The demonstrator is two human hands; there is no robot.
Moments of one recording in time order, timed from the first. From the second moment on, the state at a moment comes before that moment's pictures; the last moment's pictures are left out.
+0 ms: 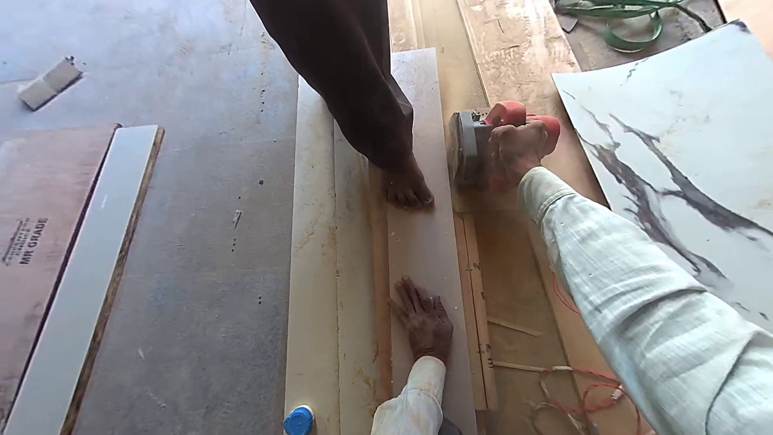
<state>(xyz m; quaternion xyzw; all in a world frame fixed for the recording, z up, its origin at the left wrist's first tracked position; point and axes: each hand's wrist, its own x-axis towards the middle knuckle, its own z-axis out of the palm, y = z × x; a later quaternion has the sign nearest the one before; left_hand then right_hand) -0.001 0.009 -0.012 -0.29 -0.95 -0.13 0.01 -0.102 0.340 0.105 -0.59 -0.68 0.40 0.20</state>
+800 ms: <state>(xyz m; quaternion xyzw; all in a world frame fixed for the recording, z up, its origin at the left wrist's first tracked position) 0.000 0.011 -0.009 -0.29 -0.95 -0.11 0.02 -0.124 0.372 0.098 -0.57 -0.69 0.41 0.18</state>
